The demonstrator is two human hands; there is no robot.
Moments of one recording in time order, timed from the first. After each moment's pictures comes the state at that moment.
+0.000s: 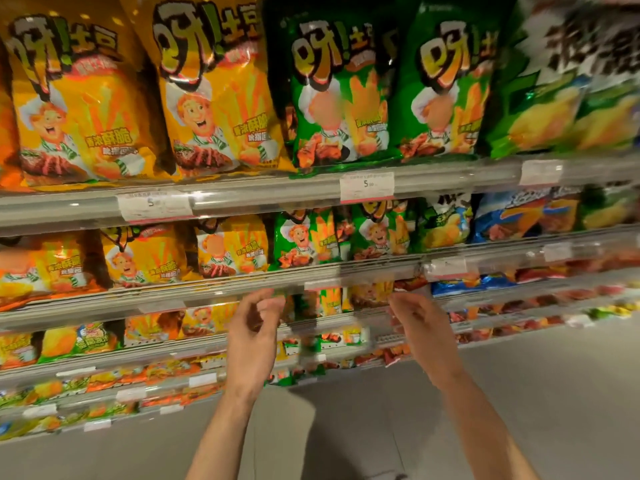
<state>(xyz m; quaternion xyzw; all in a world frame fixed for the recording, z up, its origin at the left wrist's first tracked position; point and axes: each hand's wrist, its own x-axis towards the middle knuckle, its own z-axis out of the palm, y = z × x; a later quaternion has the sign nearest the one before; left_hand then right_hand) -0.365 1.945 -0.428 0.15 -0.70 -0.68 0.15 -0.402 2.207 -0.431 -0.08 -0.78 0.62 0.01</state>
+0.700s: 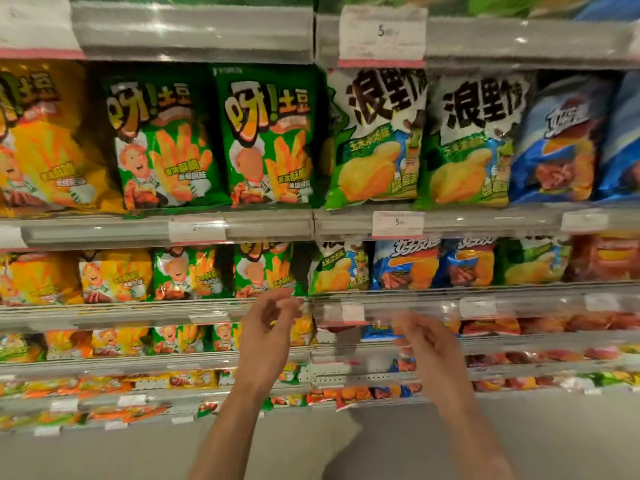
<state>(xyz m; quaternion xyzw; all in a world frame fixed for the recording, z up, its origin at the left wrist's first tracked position) -0.447 2.237 -0.369 0.16 -0.70 -0.67 0.18 -0.480 2.482 -0.400 -0.06 -0.75 0.66 0.02</state>
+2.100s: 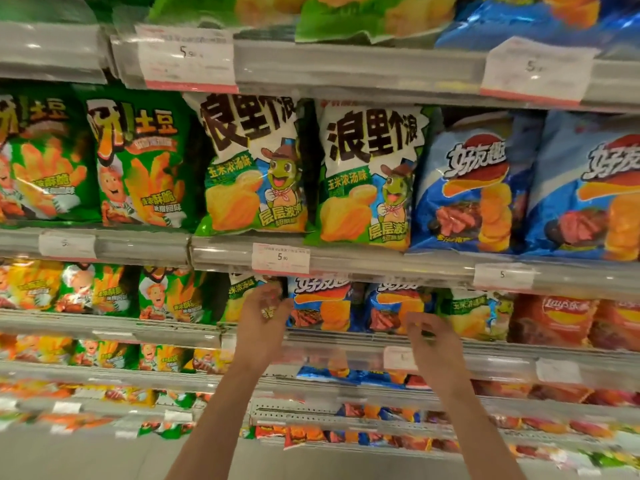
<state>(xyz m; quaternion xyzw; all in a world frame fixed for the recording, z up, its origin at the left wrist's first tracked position) -0.580 2.396 -0.388 0.20 -0.75 -0.59 0.21 -0.644 2.669 -0.405 0.04 -0.86 0.51 0.05</state>
